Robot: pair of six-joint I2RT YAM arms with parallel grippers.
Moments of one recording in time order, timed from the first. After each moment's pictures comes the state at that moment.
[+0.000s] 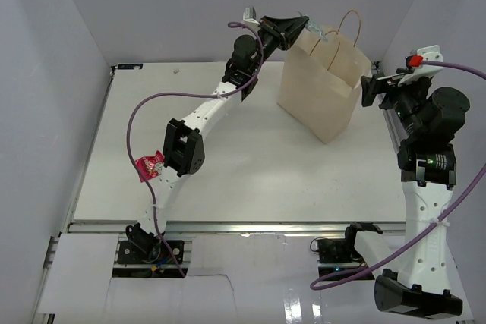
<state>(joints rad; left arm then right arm) -0.61 2.46 2.44 0.52 0.18 -1.59 -0.12 0.88 1.27 -0.31 -0.31 -0.12</state>
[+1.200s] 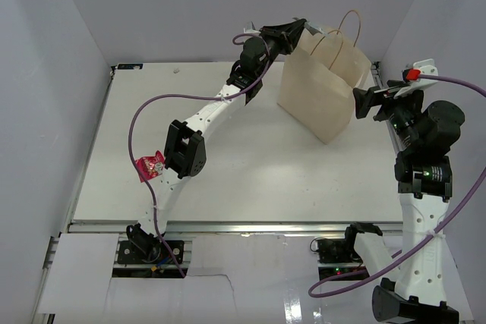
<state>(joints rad) -0.66 2.45 2.40 0.37 -0.04 -1.82 -0.12 0.80 1.16 -0.31 -0.38 -0.06</state>
